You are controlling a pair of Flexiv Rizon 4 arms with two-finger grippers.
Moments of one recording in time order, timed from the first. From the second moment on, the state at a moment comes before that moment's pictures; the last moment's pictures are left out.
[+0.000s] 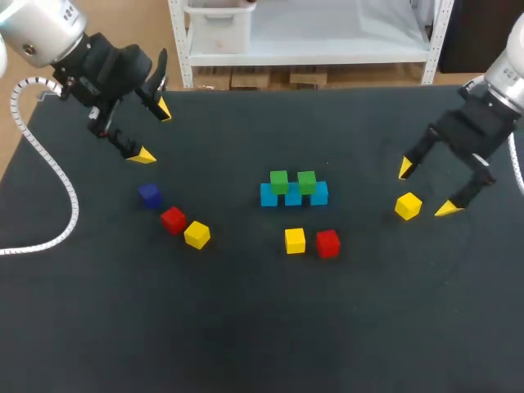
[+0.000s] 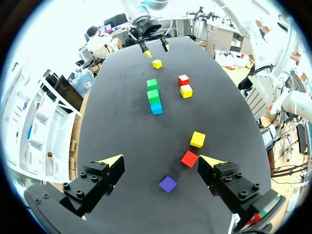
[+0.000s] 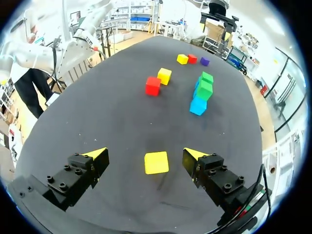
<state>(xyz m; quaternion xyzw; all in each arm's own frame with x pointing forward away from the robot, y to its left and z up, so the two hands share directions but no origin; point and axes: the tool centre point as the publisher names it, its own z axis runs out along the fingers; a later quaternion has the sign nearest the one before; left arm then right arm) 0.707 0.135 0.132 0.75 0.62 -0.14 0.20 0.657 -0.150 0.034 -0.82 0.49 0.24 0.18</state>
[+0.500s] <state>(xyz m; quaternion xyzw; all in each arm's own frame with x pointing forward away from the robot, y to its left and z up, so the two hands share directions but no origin) 0.707 0.135 0.132 0.75 0.62 -0.14 0.20 0.673 -0.179 0.030 -0.77 0.54 0.26 0.23</state>
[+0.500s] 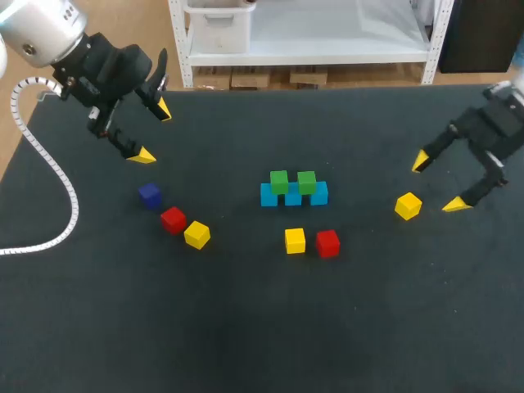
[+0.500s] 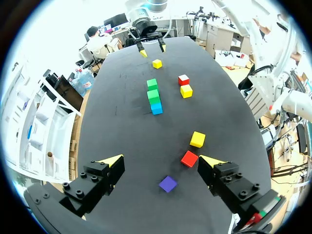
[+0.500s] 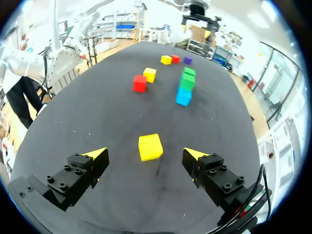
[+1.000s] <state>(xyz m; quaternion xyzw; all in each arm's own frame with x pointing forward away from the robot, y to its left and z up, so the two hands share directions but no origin) 0.707 0.135 0.132 0.75 0.62 -0.14 0.20 0.674 -0.254 0.029 -0.69 0.61 0.27 0.29</state>
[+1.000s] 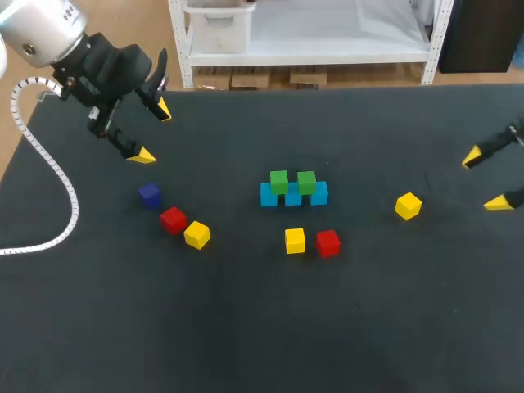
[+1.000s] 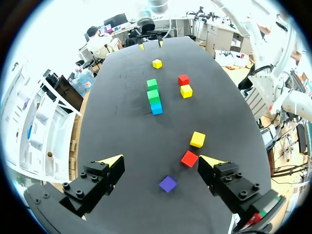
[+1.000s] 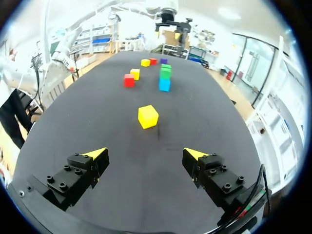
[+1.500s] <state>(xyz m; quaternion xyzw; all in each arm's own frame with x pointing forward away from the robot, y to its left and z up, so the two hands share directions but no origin) 0.702 0.115 0.136 0.75 0.62 -0.14 0.20 0.671 -0.265 0.025 -0.68 0.61 0.29 0.30</state>
